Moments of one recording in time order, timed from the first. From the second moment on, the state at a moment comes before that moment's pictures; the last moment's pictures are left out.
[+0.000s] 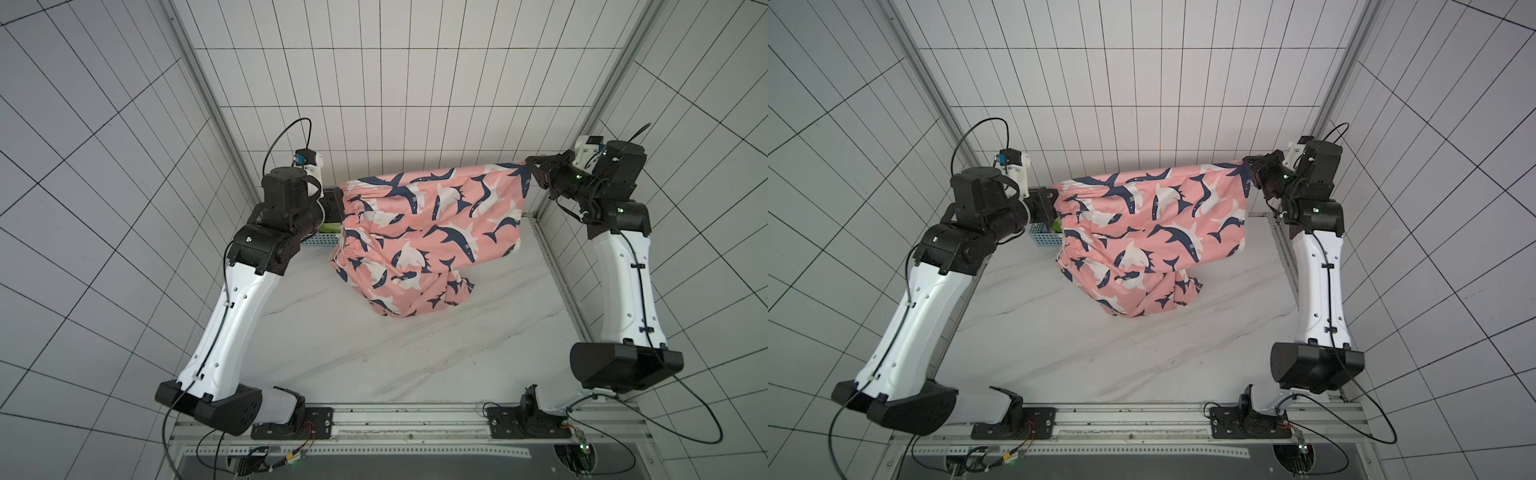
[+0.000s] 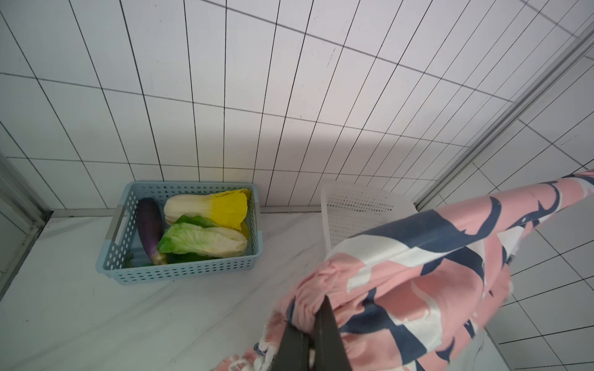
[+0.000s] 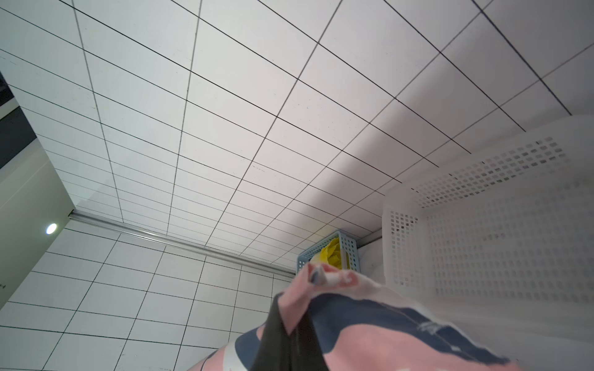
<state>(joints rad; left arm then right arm) -0.32 1.39 1.89 -0.76 0.06 -0.32 -0.04 1.59 2.04 -0.53 -0.55 0.98</state>
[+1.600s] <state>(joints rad) -0.45 0.80 0.78 -0.87 0.18 -0.88 0.21 1.31 1.27 -0.57 -0.25 0.67</state>
